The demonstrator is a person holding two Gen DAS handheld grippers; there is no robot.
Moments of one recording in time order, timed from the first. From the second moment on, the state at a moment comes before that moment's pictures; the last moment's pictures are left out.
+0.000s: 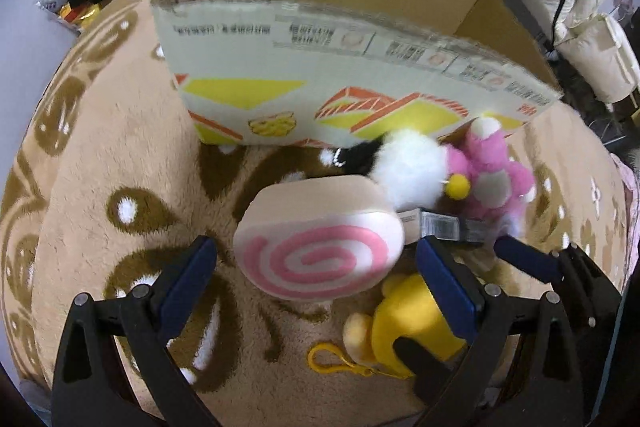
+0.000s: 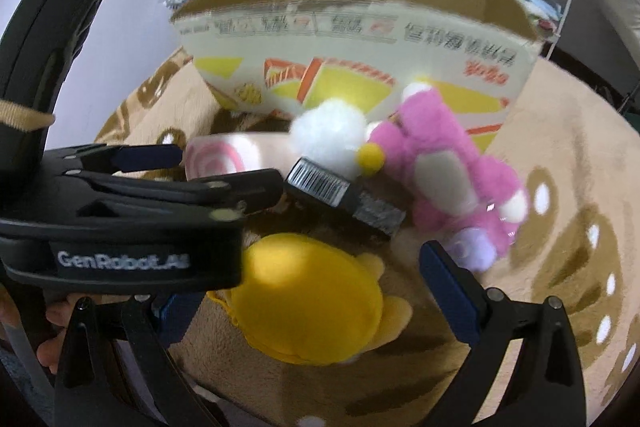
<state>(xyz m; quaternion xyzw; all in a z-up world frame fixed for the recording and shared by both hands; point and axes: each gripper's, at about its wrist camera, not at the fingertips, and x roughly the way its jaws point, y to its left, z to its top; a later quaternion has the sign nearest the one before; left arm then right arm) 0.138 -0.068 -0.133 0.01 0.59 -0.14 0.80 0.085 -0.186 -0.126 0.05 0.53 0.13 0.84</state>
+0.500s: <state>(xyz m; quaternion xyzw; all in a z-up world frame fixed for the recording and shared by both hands) 0.153 -0.055 -0.158 -0.05 0.61 -0.13 0.78 0.091 -0.180 -0.159 0.07 0.59 0.14 0.79</state>
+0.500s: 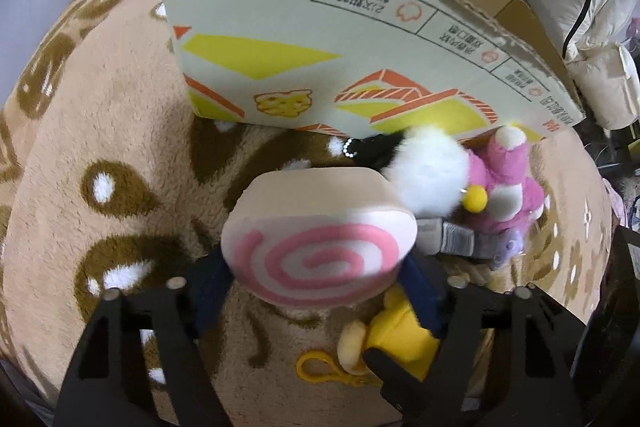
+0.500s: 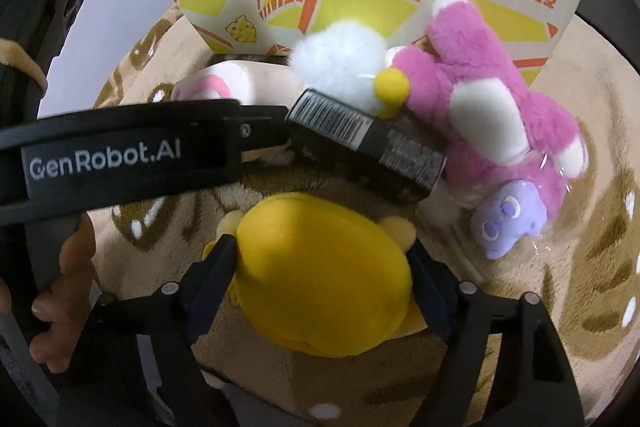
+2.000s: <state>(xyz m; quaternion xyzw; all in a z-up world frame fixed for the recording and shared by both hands) 0.044 -0.029 -0.018 0.01 0.32 -0.06 0.95 0.040 -0.265 -0.018 0.11 0.34 0.06 0.93</state>
